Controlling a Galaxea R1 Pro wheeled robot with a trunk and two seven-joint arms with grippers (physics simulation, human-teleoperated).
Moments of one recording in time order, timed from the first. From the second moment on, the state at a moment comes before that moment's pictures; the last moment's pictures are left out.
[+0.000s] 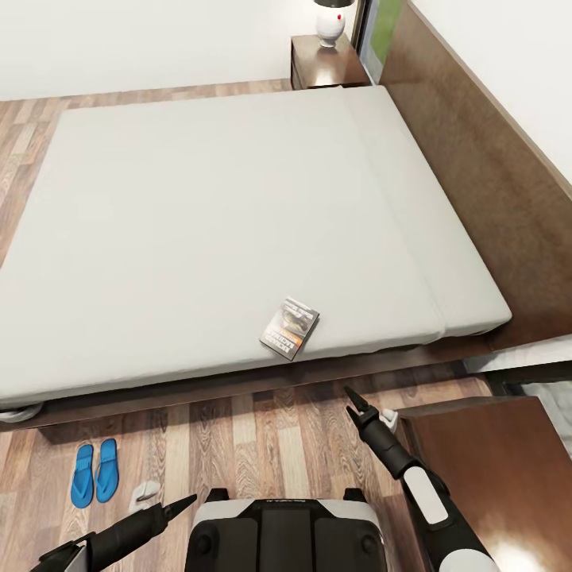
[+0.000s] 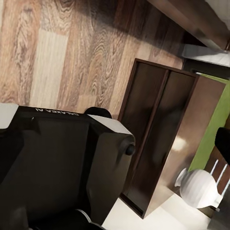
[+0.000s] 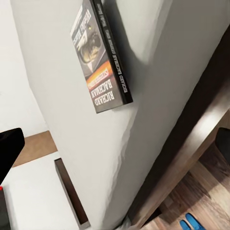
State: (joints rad) left arm -0.46 0.24 0.25 -0.29 0.22 0.17 -1.07; right arm -0.48 0.05 -0.27 -0.72 -0.85 0.37 0.74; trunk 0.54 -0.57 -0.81
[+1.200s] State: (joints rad) left arm -0.46 0.23 0.25 -0.29 0.22 0.17 -1.07; right arm -0.48 0.08 -0.26 -0.64 -0.85 0.37 0.75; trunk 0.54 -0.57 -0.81
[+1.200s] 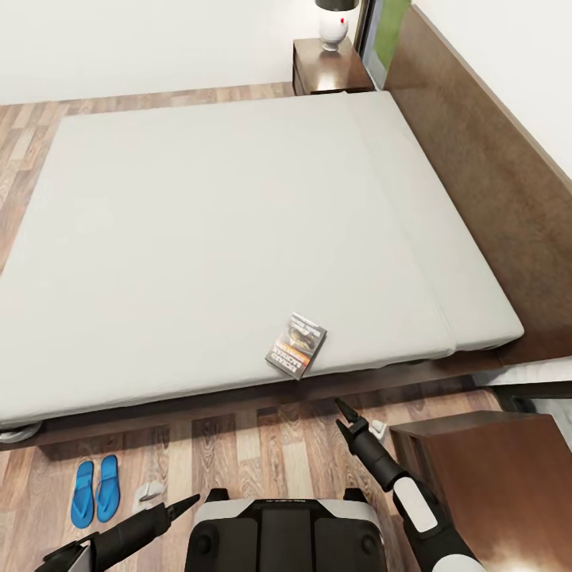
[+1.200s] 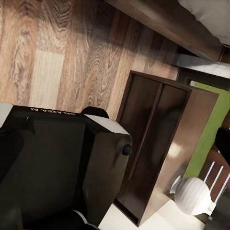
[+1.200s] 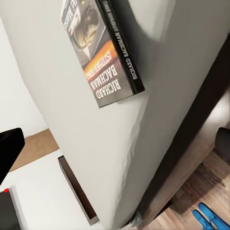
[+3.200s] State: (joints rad) left arm -0.46 0.24 0.28 -0.47 0.26 0.34 -1.47; right arm -0.48 0.08 -0.15 -0.66 -0.95 0.37 0.79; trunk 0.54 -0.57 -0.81
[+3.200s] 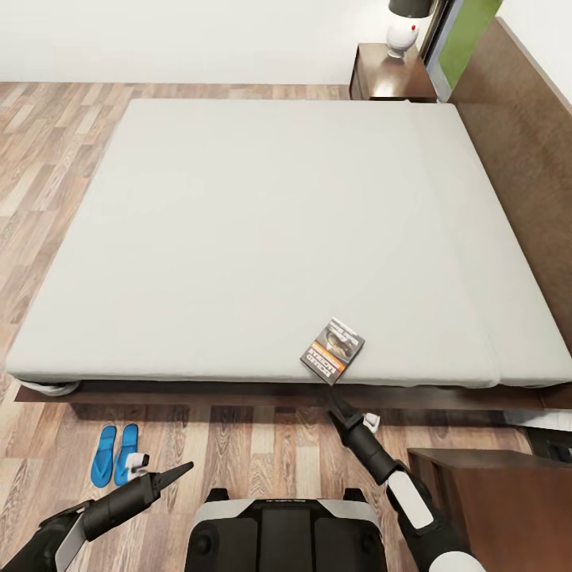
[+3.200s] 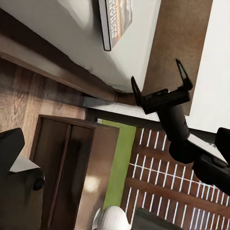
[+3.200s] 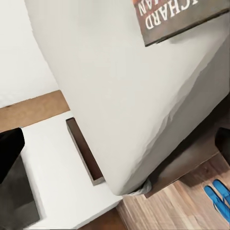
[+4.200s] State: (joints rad) left arm -0.46 0.24 0.28 -0.47 0.25 0.34 -1.42; right arm -0.48 0.08 -0.20 -0.67 -0.98 0.38 0.82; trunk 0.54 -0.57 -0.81
